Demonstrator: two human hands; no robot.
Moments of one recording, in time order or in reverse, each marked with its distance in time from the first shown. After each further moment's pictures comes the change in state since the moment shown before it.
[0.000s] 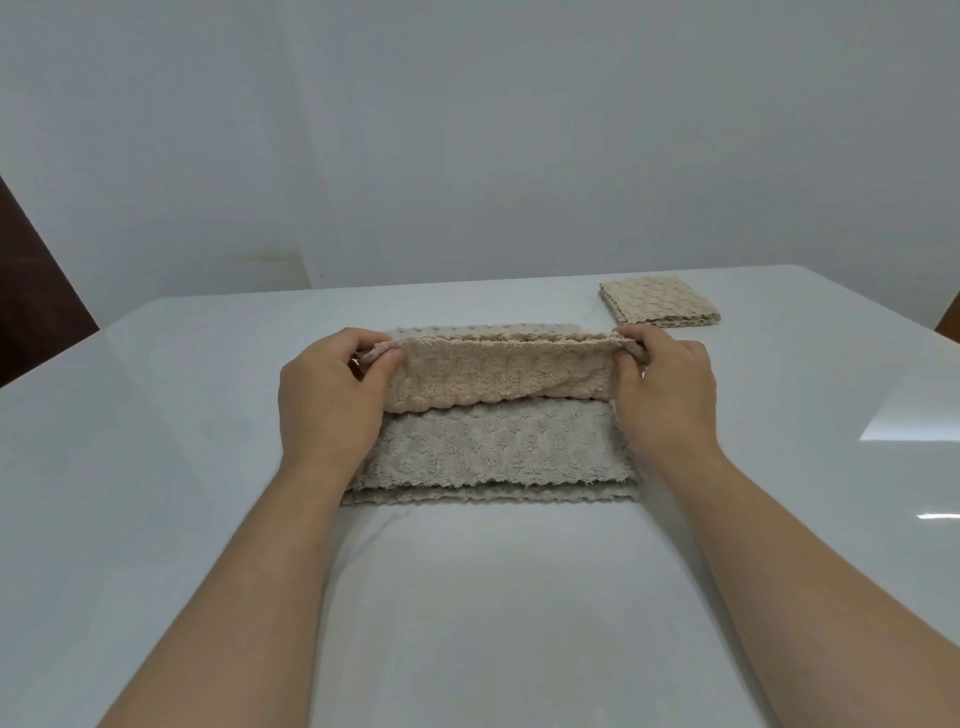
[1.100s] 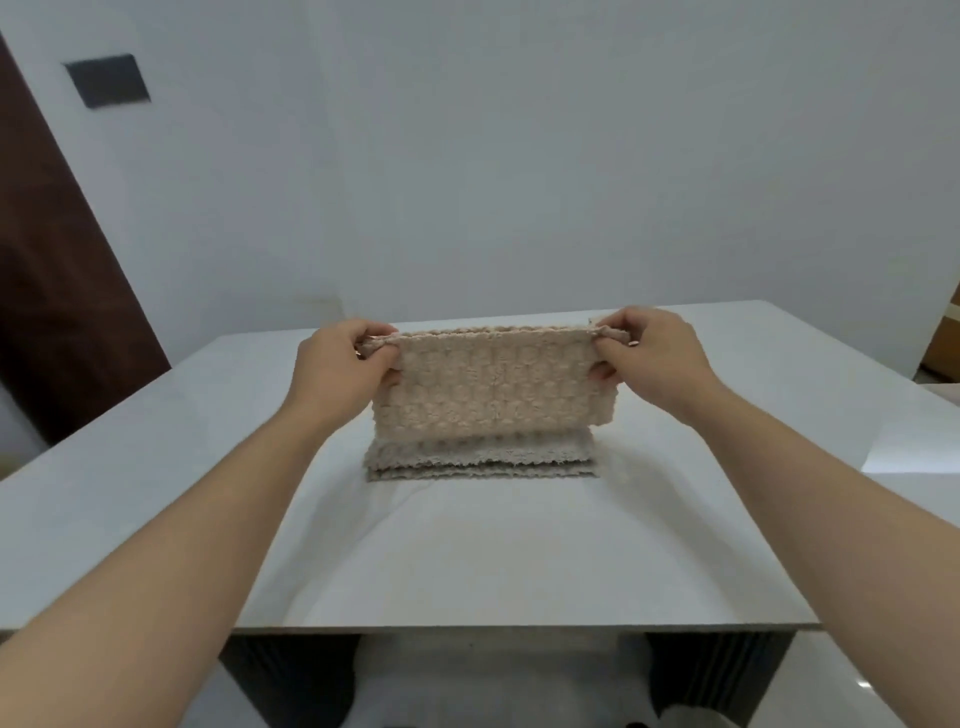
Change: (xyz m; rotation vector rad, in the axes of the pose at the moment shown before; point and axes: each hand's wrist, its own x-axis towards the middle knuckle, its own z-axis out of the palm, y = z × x) left_hand -0.003 0.075 -0.082 -0.049 -0.203 -0.118; right_hand 0.009 -0.061 -0.107 0.305 -0.318 0.086
